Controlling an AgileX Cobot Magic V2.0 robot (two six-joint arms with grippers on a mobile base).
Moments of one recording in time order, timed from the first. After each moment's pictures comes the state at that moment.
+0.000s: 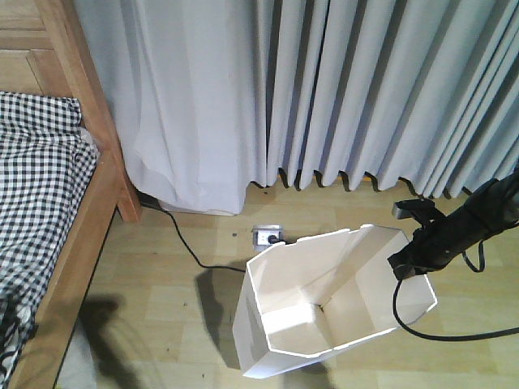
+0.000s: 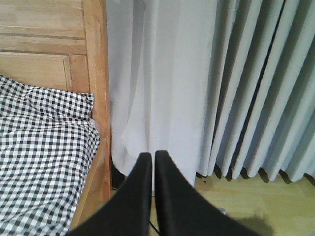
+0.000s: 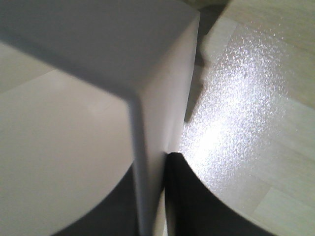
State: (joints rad) left arm 0.01 -0.01 0.03 -0.04 0.26 -0.04; right arm -0.21 2.44 -1.19 0.67 0.59 -1.16
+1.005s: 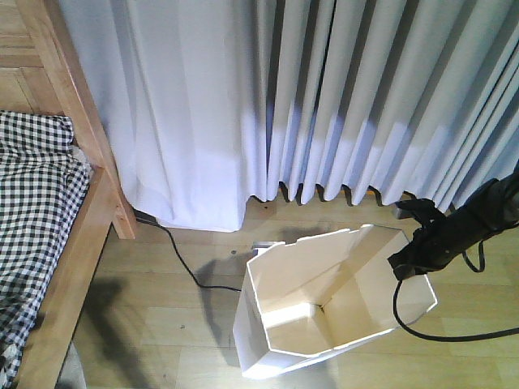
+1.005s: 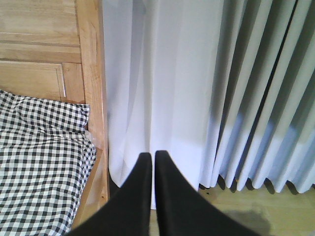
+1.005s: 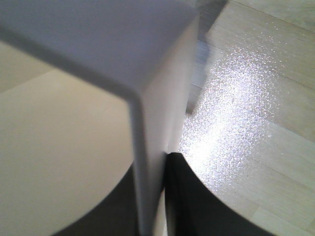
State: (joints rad) left arm 0.01 -0.01 0.03 -0.04 0.26 -0.04; right arm -0.21 2.44 -1.19 0.67 0.59 -1.16
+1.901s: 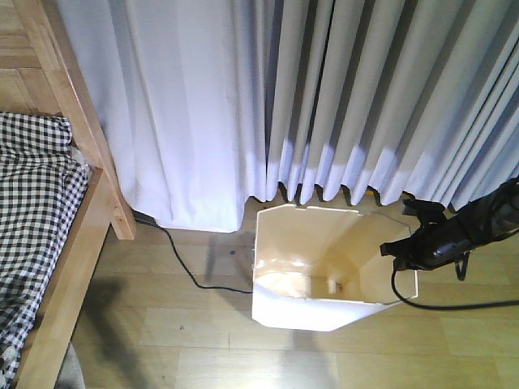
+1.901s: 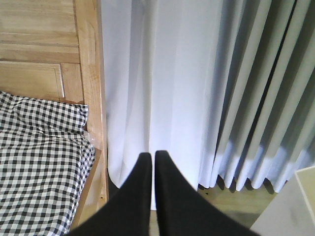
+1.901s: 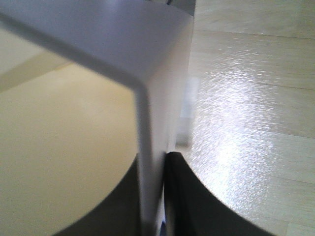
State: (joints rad) left arm 0.01 -0.01 0.03 -0.04 0.26 -0.04; right arm -0.20 2.56 -1.23 0.99 0.35 -1.17
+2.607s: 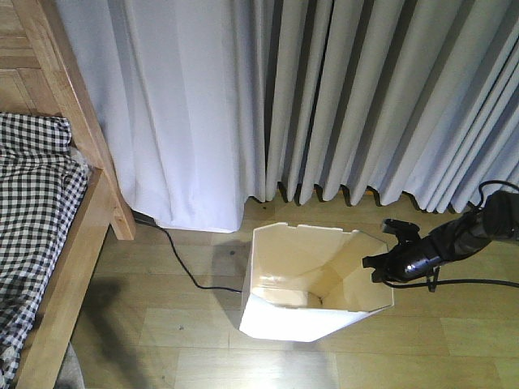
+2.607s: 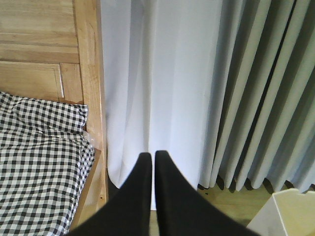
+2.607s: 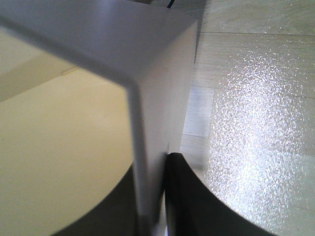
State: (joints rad) left arm 0.01 -0.01 0.03 -0.04 0.26 -0.04; right arm -0.20 2.99 -1.70 0.97 0.47 -1.13
